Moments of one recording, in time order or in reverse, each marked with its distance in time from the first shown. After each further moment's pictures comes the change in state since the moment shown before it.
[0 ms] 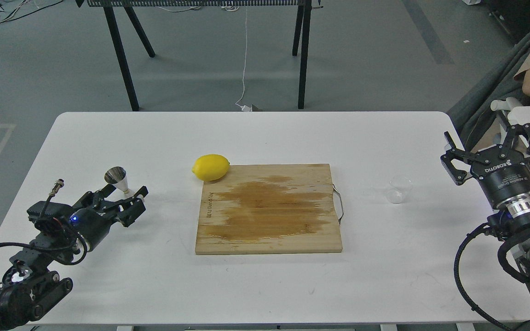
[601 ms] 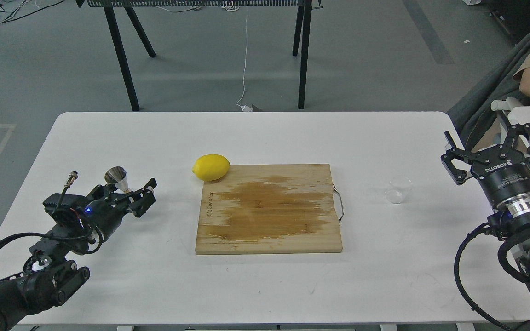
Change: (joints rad) left arm -0.074 -0.104 0.001 0.132 0.000 0.000 0.000; right arm 0.000 0.000 0.002 0.001 0.000 0.000 0.001
